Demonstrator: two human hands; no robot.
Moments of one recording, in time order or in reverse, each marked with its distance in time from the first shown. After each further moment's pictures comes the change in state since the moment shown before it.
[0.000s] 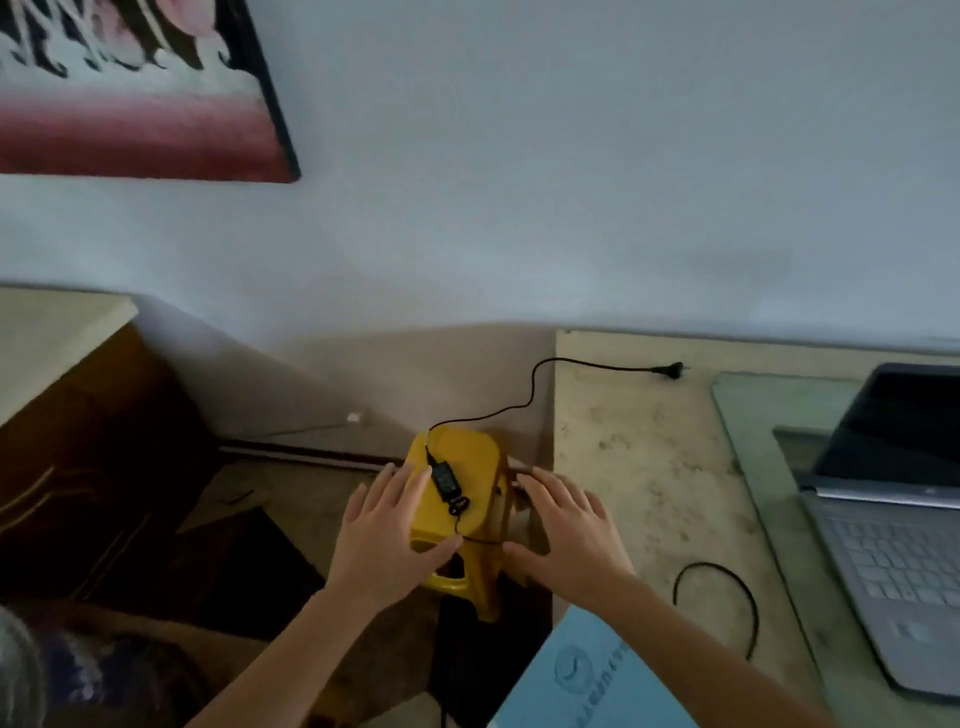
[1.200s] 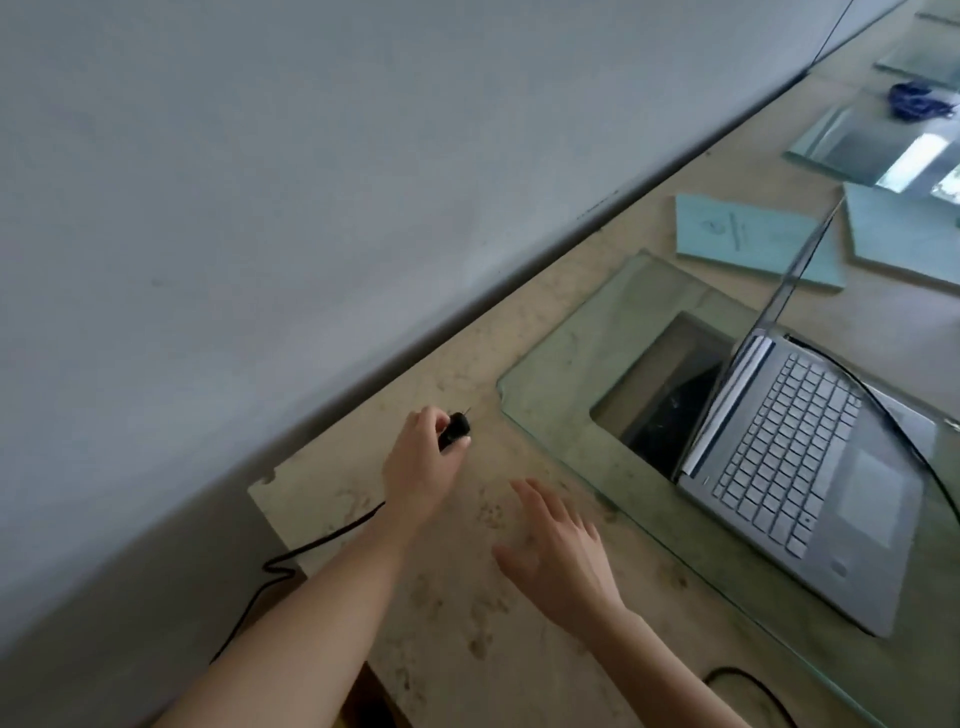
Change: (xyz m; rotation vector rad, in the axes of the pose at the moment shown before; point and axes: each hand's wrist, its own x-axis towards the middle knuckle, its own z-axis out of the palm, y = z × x) left_hand 0.425 0.278 0.192 -0.467 -0.392 0.481; right_hand 0.147 0.221 0.015 0.245 0.285 1.060
